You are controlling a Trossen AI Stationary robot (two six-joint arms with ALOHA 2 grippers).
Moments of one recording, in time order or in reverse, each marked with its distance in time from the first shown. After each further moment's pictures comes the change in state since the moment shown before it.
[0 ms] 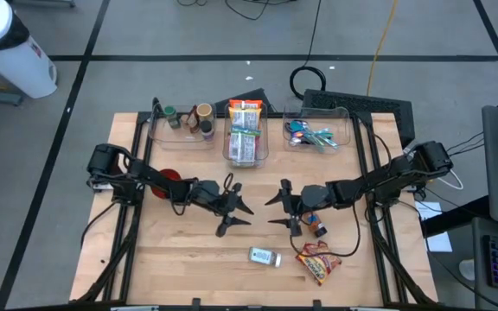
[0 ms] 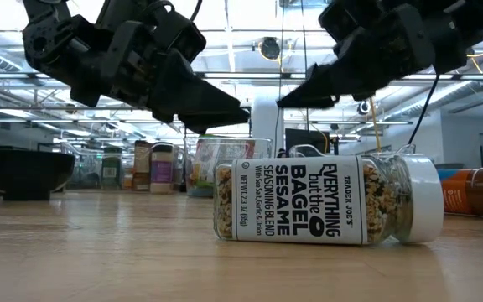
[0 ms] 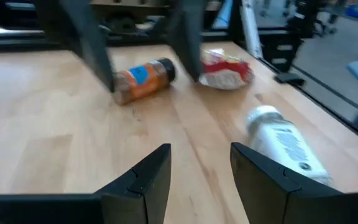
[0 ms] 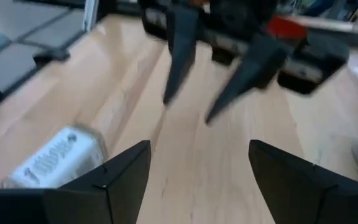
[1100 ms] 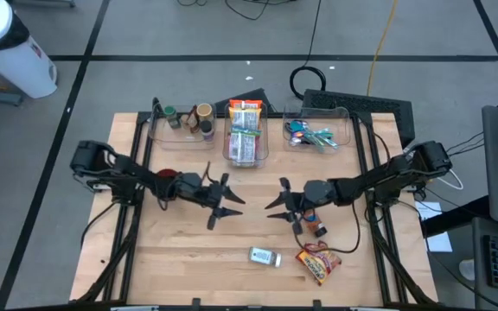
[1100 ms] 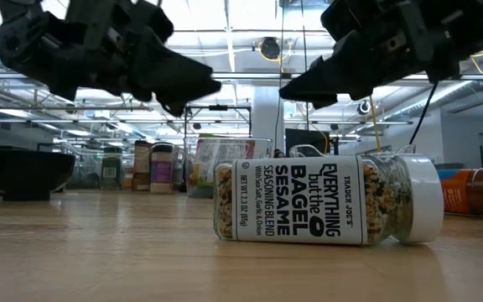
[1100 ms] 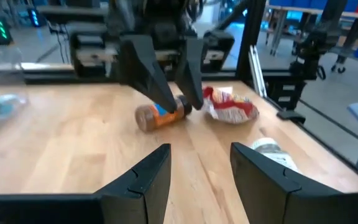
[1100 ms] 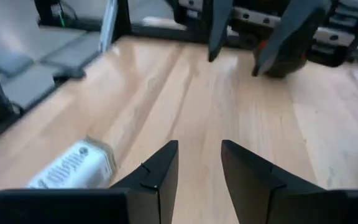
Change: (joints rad) left arm 0.039 -0.183 -0.173 0.144 -0.032 -0.042; right arm -0.035 0.006 -0.045 0.137 -0.103 0.003
